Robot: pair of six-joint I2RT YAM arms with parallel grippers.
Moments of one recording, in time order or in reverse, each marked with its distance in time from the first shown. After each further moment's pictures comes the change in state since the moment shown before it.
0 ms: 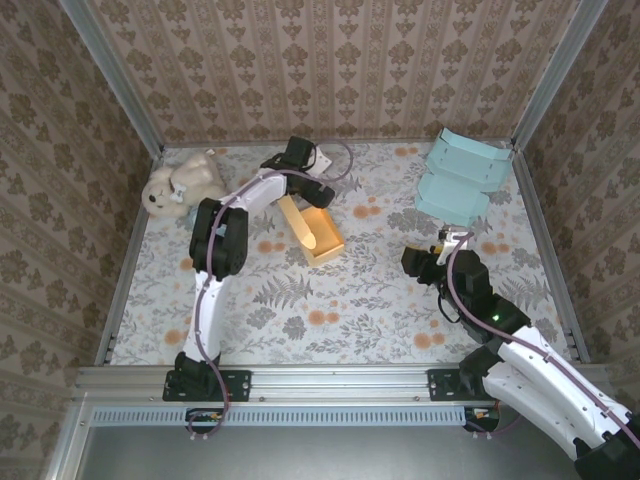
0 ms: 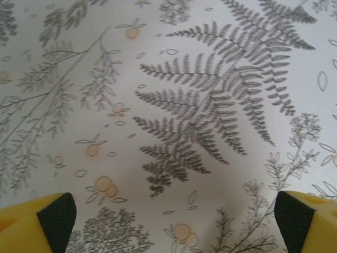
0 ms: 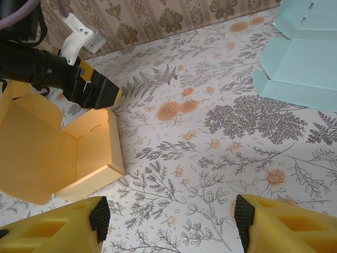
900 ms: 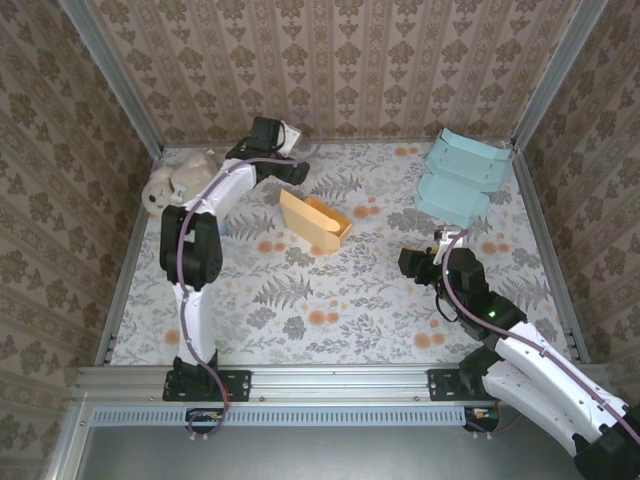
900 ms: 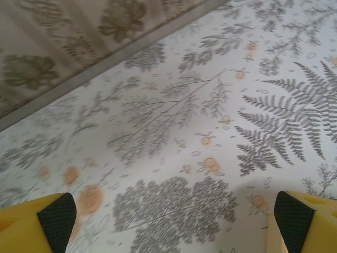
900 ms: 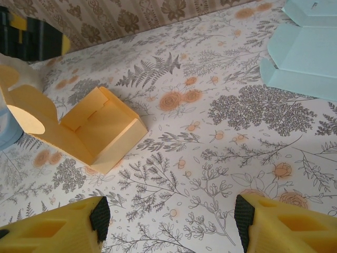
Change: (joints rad) left arm 0.094 -0.241 -0.113 0.030 -0.073 -0.082; right arm 0.003 0.046 0.003 0.006 -0.022 0.003
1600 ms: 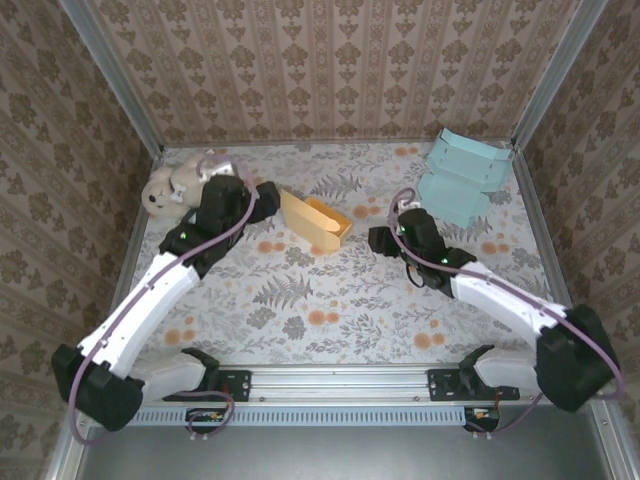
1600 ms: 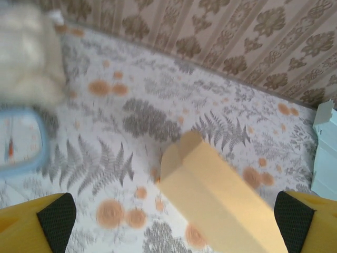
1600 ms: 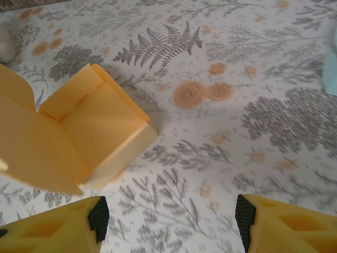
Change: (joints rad) left arm -0.178 -0.996 -0.789 -0.009 -0.283 -0.865; right arm 0.008 0.610 0.288 0.156 -0.059 -0.061
